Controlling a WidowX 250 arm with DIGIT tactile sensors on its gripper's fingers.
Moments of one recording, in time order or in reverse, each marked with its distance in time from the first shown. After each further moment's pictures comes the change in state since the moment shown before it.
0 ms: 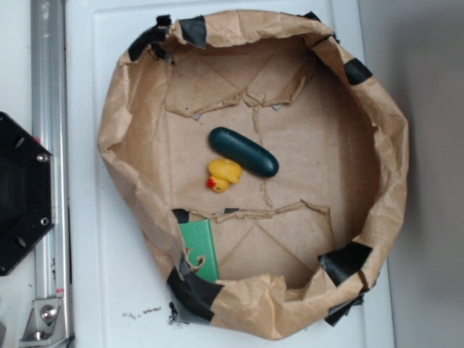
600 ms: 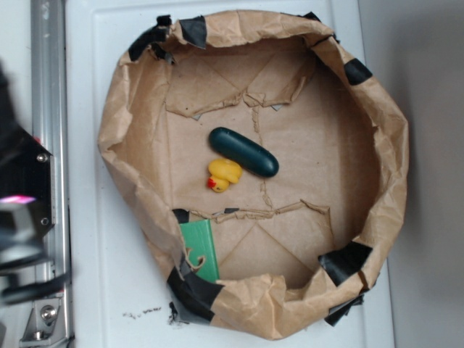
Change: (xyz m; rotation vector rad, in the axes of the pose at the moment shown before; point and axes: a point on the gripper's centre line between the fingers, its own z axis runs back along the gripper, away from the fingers) arm 0.043 0.007 -0.019 0.022 0.005 0.175
